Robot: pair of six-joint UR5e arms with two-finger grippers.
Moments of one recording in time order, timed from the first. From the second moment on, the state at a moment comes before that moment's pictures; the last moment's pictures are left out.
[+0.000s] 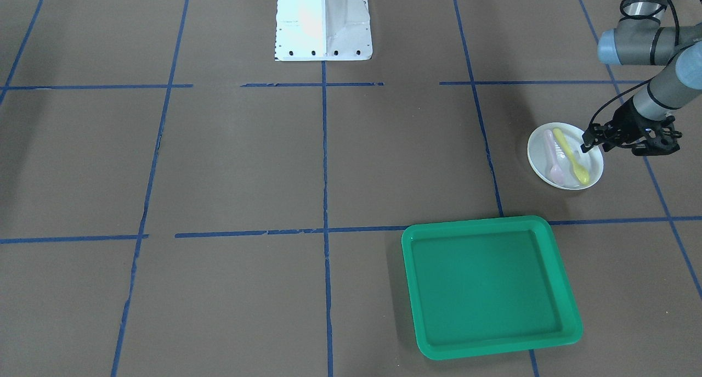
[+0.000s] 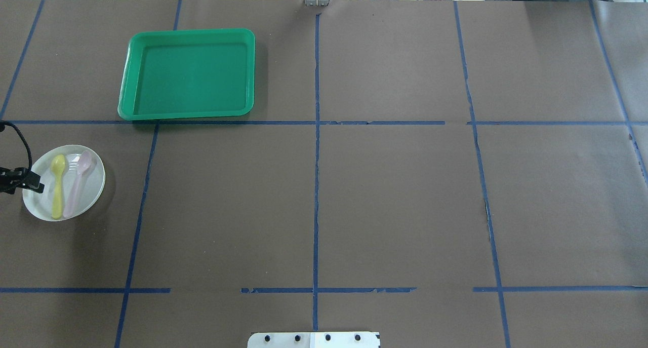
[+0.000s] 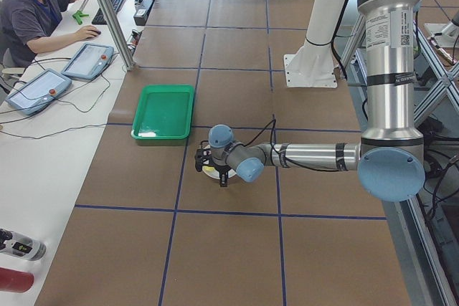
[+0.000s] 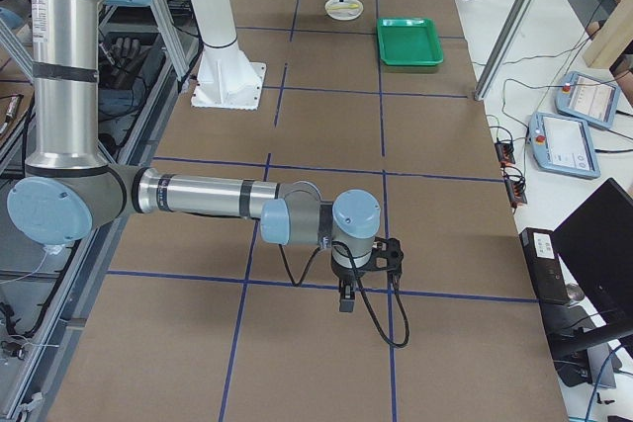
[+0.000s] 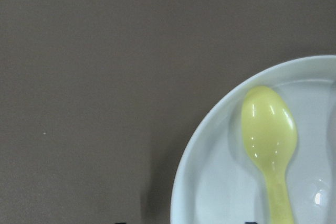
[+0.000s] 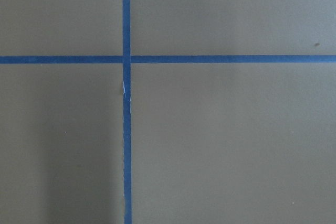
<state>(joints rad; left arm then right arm) -0.99 -1.46 -1.54 -2.24 -2.23 -0.79 1.58 -1.64 1.61 -1.53 2.28 0.03</state>
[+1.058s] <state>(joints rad) -1.06 -1.45 -1.54 -2.24 -2.28 -0.65 1.58 -1.64 1.61 -1.53 2.28 0.03</state>
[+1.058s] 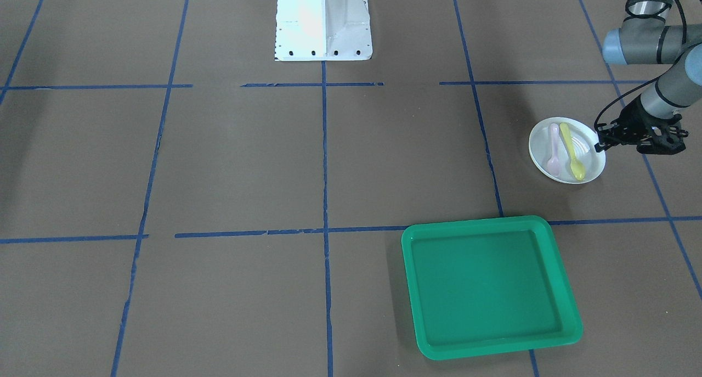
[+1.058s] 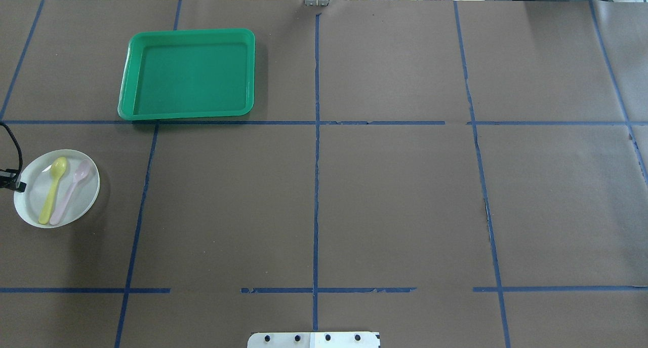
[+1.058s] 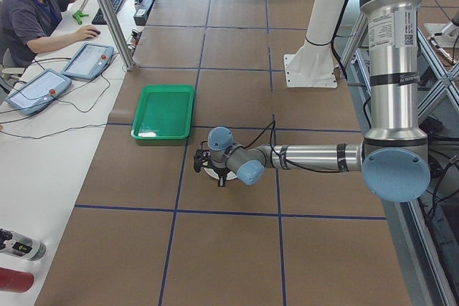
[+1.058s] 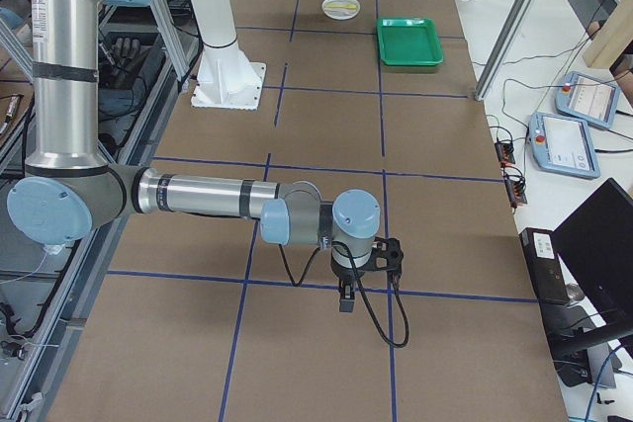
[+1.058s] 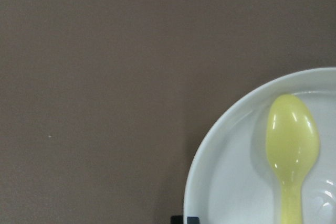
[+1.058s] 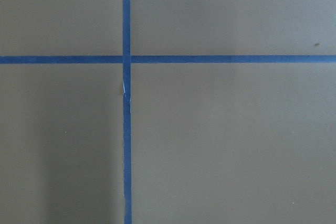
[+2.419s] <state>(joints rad) -1.33 -1.74 -1.50 -1.84 -2.71 -0.52 1.58 -1.64 1.61 -1.53 2.28 0.03</state>
